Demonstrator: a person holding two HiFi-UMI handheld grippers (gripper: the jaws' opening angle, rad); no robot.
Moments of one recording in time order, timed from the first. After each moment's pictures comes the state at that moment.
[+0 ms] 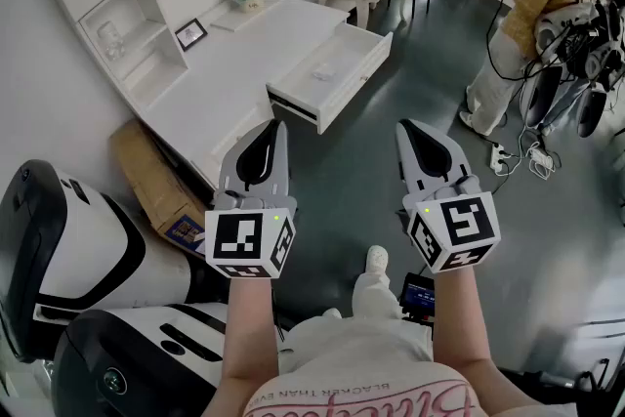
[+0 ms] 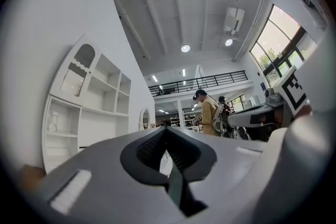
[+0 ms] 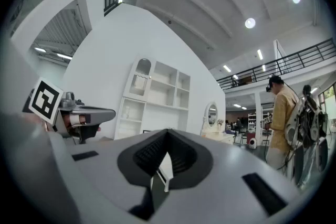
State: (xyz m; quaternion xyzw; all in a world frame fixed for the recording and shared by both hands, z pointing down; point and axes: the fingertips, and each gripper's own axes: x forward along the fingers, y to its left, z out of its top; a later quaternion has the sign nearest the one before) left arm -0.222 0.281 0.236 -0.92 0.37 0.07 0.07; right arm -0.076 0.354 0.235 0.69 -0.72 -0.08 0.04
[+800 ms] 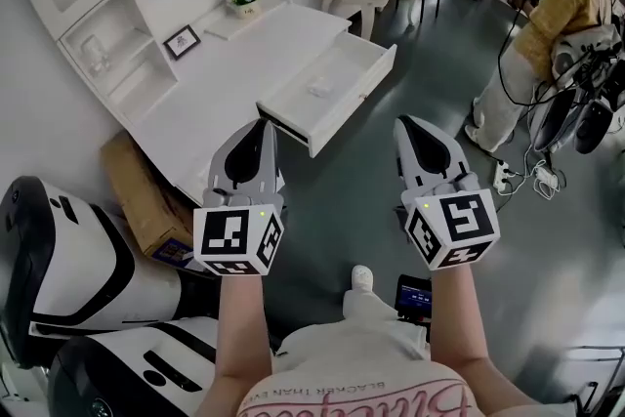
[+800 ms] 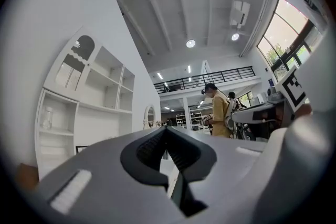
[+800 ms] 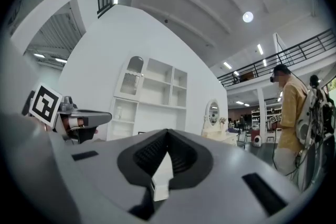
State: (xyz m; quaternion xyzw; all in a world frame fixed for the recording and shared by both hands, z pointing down) left arm -0.159 0.190 0.240 -0.91 0.40 0.05 0.06; right arm 0.007 0.263 0.233 0.68 -0.73 -0.06 0.03
